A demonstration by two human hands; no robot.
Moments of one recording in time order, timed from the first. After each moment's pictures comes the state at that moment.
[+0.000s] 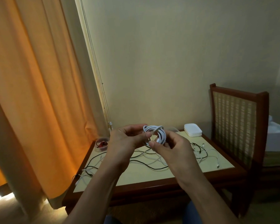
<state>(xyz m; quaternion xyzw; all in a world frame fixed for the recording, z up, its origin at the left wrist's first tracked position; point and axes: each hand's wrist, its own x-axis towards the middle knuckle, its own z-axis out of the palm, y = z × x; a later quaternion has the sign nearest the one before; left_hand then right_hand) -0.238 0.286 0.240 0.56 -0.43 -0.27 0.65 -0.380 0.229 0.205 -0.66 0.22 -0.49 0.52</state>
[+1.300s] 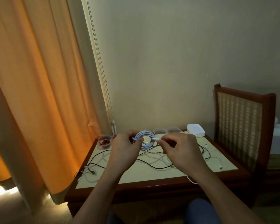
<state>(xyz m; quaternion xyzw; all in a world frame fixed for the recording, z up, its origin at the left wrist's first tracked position) -0.215 0.276 0.208 0.71 -0.48 -0.04 0.50 -0.383 0.192 0.199 -0.82 0.27 -0.47 0.18</state>
